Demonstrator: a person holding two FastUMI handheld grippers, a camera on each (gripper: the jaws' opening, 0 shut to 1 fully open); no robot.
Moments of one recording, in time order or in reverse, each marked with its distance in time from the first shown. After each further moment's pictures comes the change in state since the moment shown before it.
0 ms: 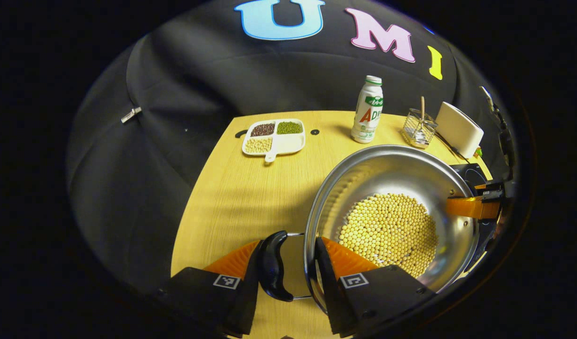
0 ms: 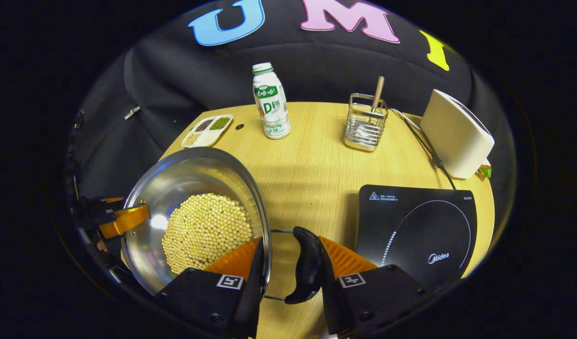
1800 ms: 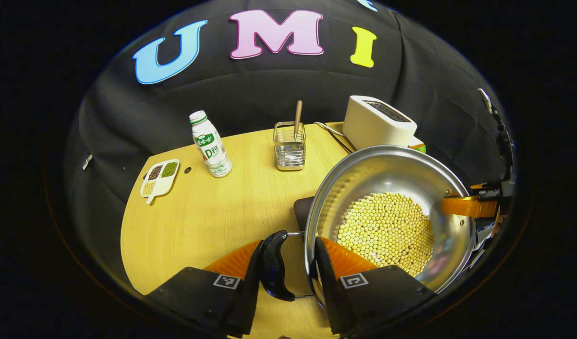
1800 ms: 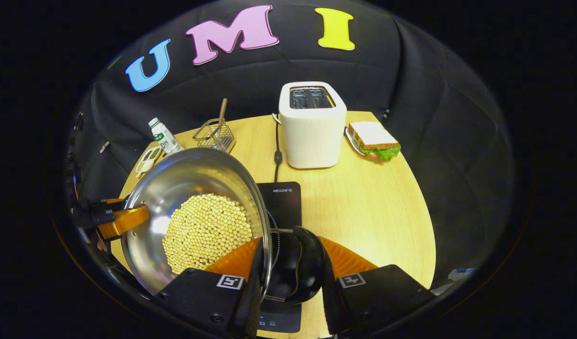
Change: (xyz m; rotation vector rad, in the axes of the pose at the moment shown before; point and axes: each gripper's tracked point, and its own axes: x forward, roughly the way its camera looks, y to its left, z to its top) left arm -0.019 -0.340 0.067 0.123 -0.024 -0.185; right arm -0.124 -0.323 -0.017 0.141 -0.021 -0.145
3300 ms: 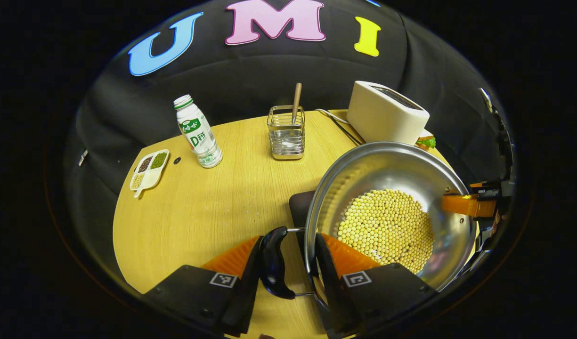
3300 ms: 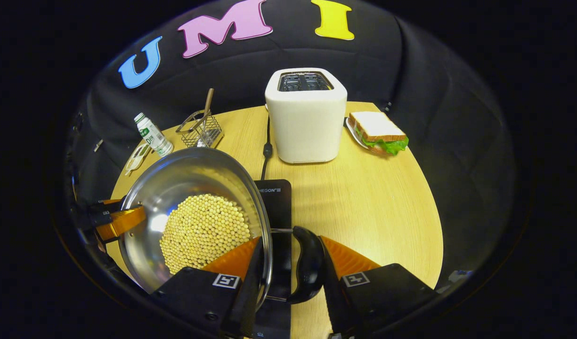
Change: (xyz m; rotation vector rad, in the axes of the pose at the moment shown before) left arm 0.044 -0.002 -0.013 -0.016 0.060 0.012; right arm 0.043 -0.012 -0.009 0.005 0.033 -0.008
